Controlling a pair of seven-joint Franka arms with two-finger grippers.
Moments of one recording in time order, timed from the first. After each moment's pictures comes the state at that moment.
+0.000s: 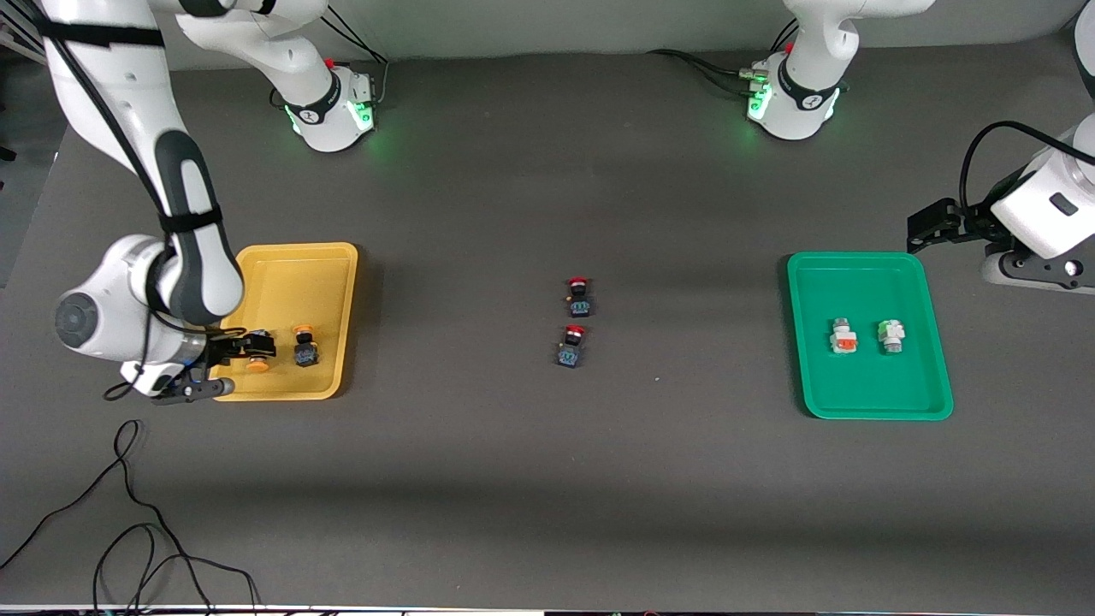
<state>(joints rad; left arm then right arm) -0.09 0.03 0.03 -1.61 -0.01 1.55 0.07 0.36 0.42 -0.51 -1.97 0.33 2.20 -0.48</state>
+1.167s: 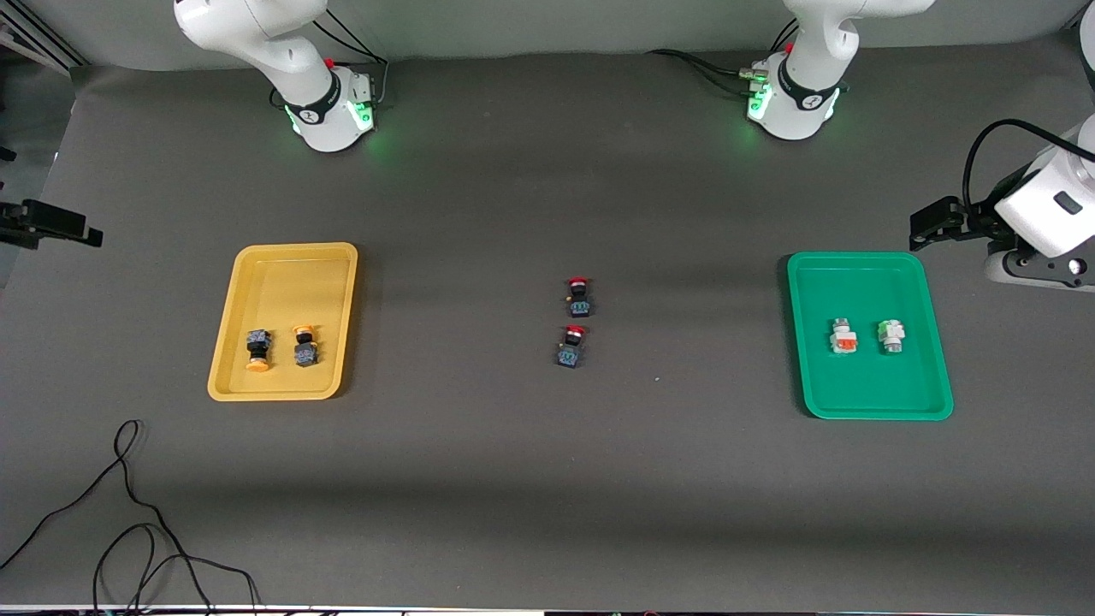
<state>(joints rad) -0.09 0.03 0.03 -1.61 -0.01 1.54 0.07 0.36 0.07 -0.59 -1.51 0.07 1.38 -0.15</state>
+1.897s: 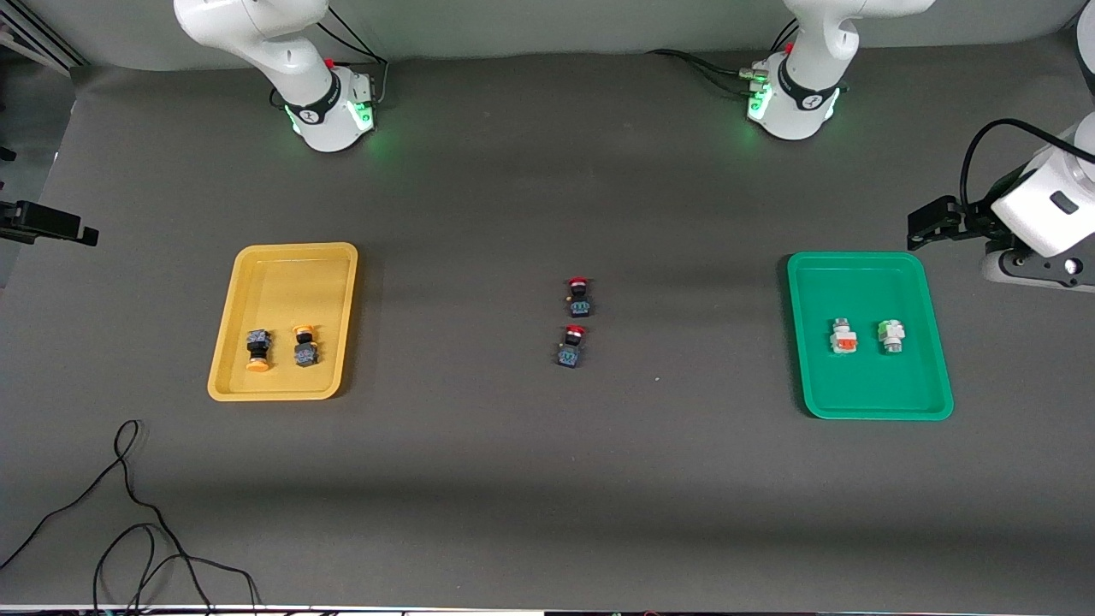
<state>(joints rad) -0.09 0.03 0.03 -1.61 -0.01 1.54 0.07 0.13 0.08 -0.37 -1.50 0.07 1.37 -0.12</state>
